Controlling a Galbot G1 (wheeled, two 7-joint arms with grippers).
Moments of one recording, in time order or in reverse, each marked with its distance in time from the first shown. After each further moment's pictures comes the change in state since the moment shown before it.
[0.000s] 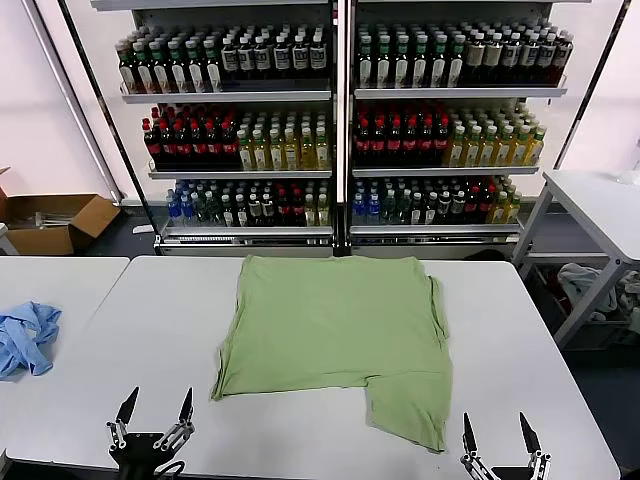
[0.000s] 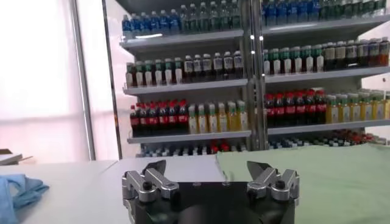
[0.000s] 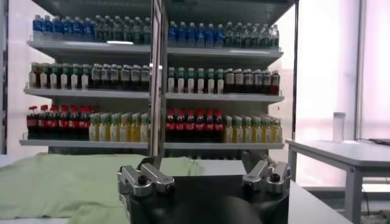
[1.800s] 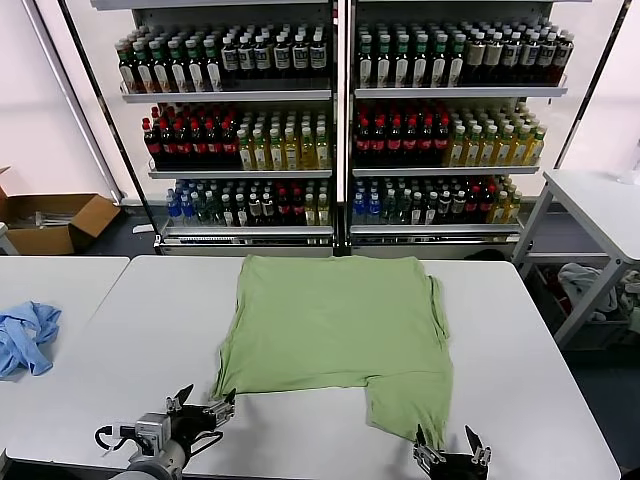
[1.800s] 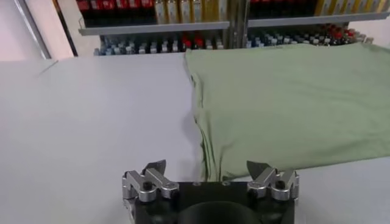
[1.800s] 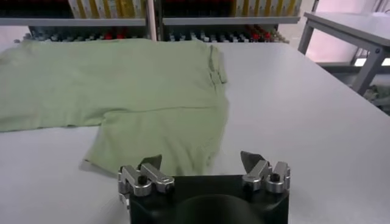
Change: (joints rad) left arm -0.410 0.008 0.113 0.119 -0.323 0.712 0.062; right arm 0.250 0.080 -0.199 0.048 0.287 -0.641 0.067
